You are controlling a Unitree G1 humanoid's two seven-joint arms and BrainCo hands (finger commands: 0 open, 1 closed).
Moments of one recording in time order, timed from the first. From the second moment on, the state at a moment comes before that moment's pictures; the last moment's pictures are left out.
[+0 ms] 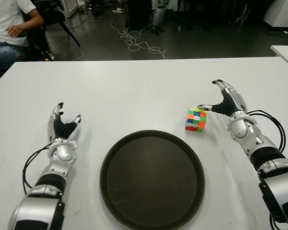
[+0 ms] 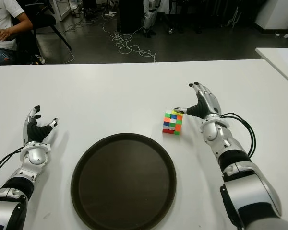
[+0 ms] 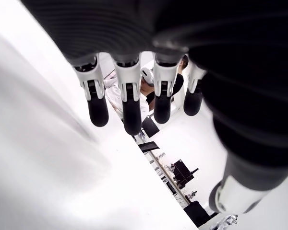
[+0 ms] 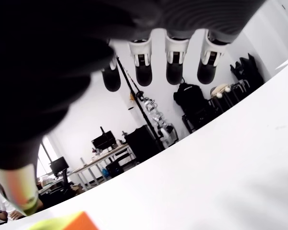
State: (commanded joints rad) left arm -0.50 0.26 -0.02 1.14 0.26 -0.37 0.56; right arm -0.70 -0.36 0.25 1.11 -0.47 -0.35 -0.32
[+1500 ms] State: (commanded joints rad) left arm -0.50 0.26 -0.02 1.15 0.25 -0.38 0.55; right arm -0.58 -0.37 0.21 0.83 -0.44 -0.40 -0.25
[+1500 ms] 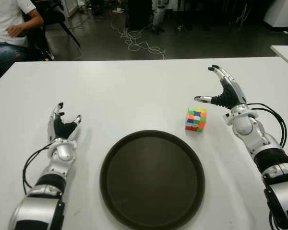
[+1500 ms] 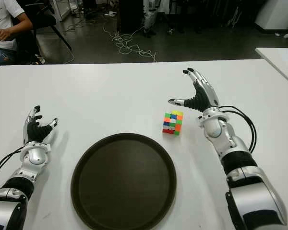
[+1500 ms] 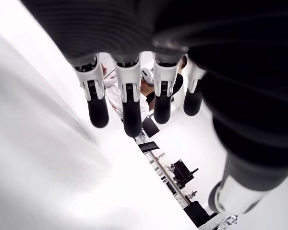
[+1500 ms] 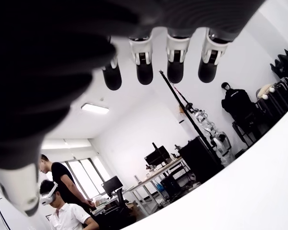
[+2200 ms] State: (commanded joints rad) left arm -0.50 0.26 -0.02 1.15 0.26 -0.37 0.56; right arm -0.52 -0.37 0.29 0.71 -0.50 -0.32 -0.08
